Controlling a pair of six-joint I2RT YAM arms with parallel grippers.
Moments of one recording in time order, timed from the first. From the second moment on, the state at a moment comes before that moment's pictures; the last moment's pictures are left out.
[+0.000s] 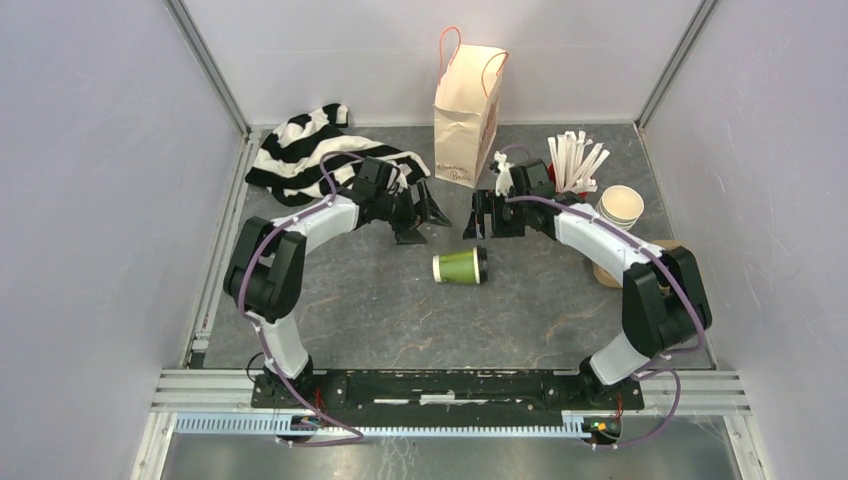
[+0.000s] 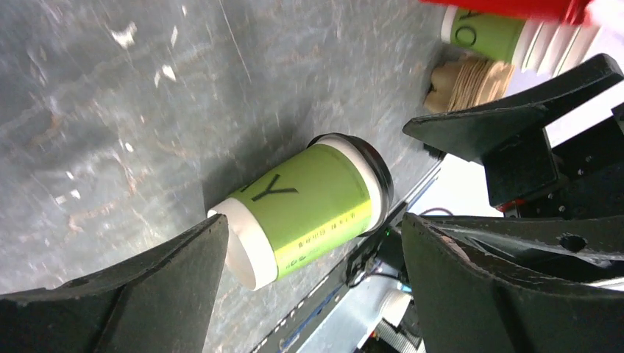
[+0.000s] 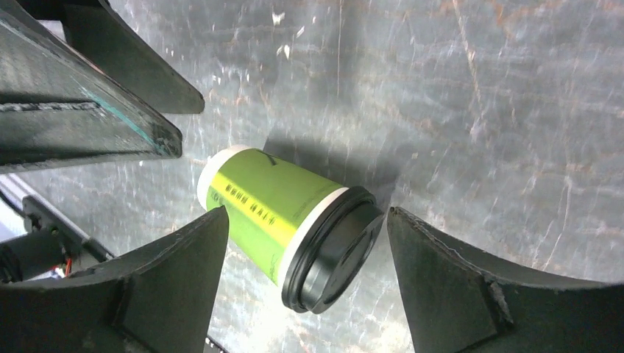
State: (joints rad) left arm -0.42 1.84 1.20 -0.21 0.63 -0.81; right arm 0.41 1.62 1.12 -0.36 -0.34 0.32
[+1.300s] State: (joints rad) left arm -0.59 1.63 0.83 -0.26 0.69 -0.82; right arm 0.56 1.19 0.56 -0.21 -0.48 0.62
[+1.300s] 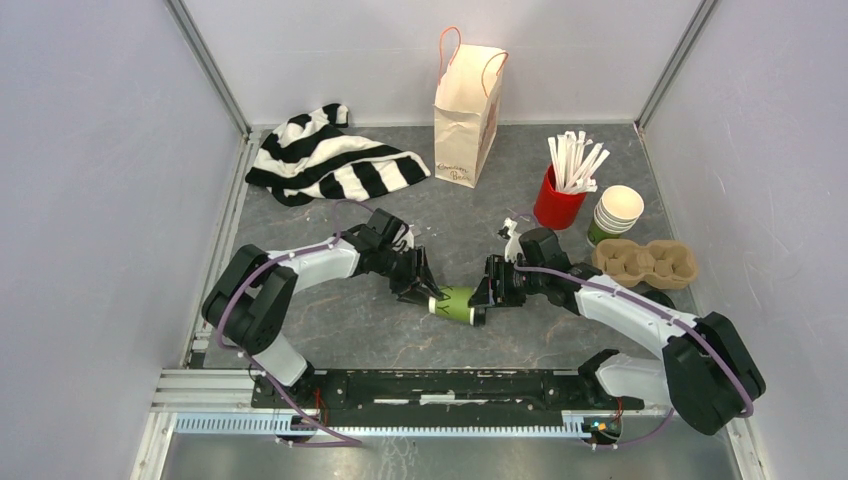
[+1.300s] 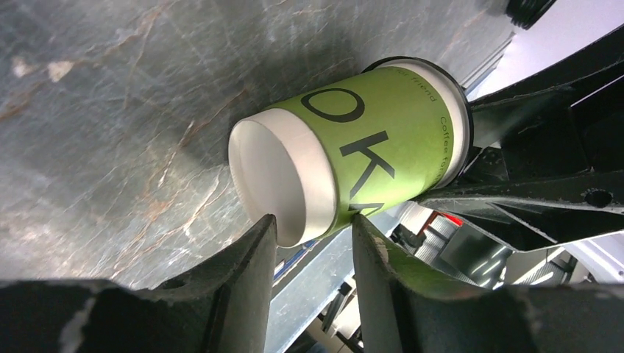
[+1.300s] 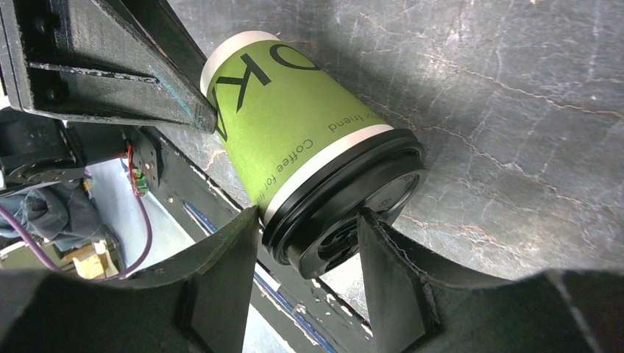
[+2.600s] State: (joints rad) left arm -0.59 1.56 0.97 -0.33 0.56 -0.70; right arm 0.56 1.18 0.74 -0.30 -0.26 0.65
